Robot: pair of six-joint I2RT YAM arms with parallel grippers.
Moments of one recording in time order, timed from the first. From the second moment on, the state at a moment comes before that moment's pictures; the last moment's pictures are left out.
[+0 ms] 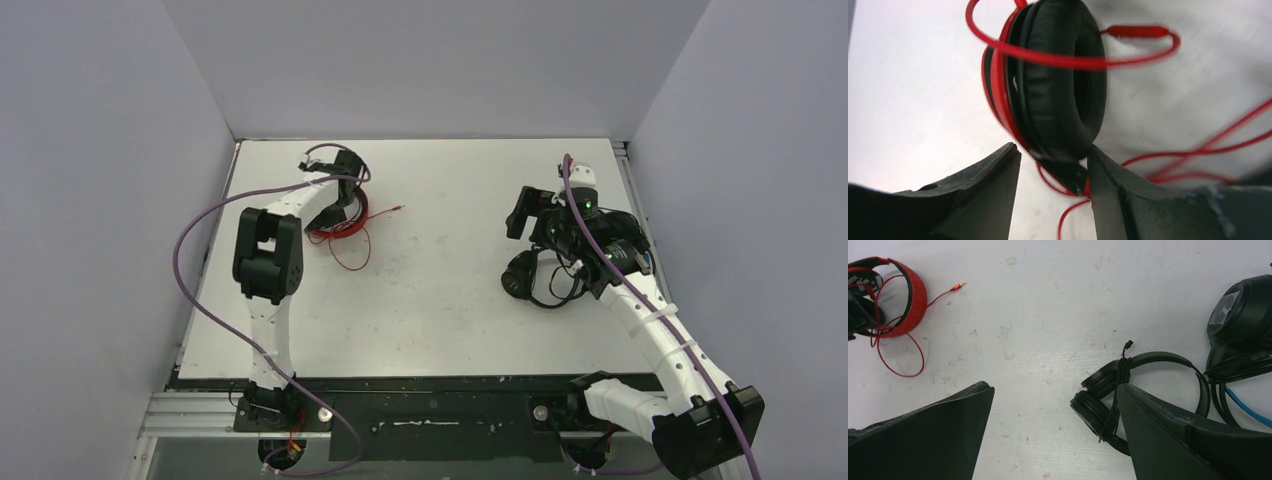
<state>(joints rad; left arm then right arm) -0.27 2.23 1.81 -0.92 -0.71 -0.74 0.34 1.07 1.02 -0.49 0.11 0.39</state>
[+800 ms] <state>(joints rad) -0.50 1.48 1.17 -0.67 -0.40 -0.57 0.70 1.27 1.05 -0.45 0.23 0.52</state>
